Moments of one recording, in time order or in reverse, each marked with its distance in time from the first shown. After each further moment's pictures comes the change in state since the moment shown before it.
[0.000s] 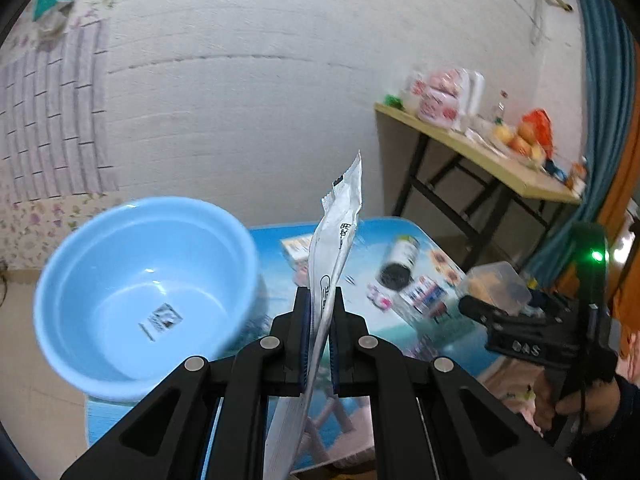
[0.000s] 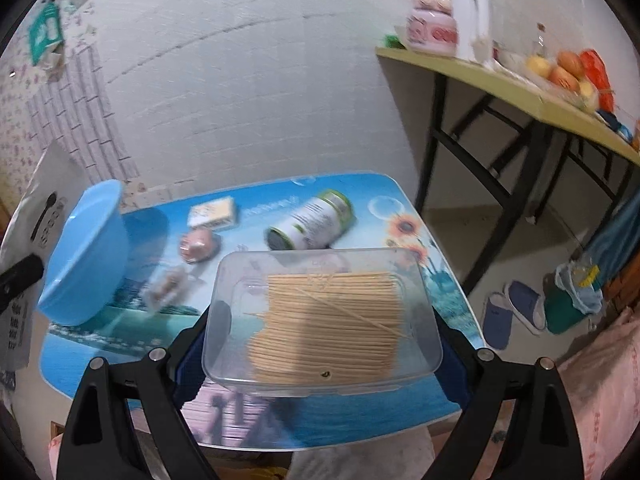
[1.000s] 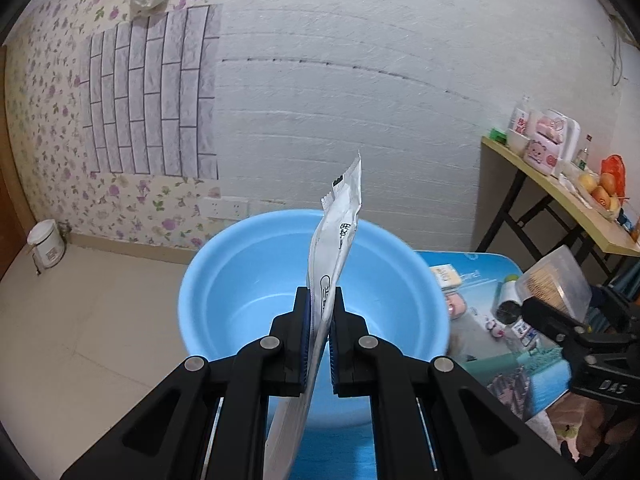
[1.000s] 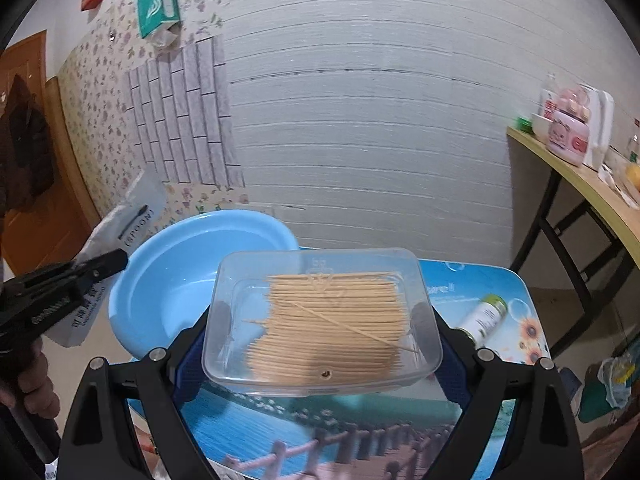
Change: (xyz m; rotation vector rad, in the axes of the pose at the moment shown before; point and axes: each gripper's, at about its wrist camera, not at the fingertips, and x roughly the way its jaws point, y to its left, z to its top) left arm -0.027 0.133 0.014 -0.142 -0.003 0.245; right arm -0.032 0.172 0.042 -0.233 -0.109 0.239
